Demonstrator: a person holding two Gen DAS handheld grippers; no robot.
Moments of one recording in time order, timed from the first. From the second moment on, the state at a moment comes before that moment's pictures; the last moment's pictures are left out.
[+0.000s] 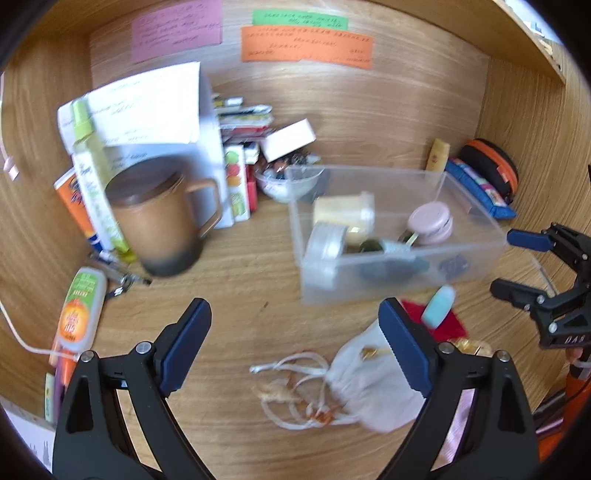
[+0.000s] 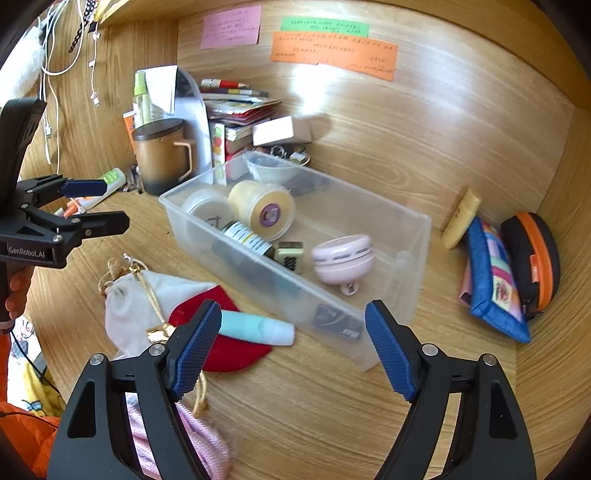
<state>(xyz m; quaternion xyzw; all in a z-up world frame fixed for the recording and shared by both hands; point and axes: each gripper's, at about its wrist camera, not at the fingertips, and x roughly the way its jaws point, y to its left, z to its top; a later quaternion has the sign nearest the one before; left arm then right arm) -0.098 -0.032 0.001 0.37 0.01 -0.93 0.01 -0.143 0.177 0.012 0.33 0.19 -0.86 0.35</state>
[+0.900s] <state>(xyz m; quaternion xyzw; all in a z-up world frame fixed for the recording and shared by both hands) -0.088 -0.052 -0.067 0.44 -0.01 -0.90 -0.01 -0.164 0.152 -0.045 0.43 0.15 -0.83 0.34</state>
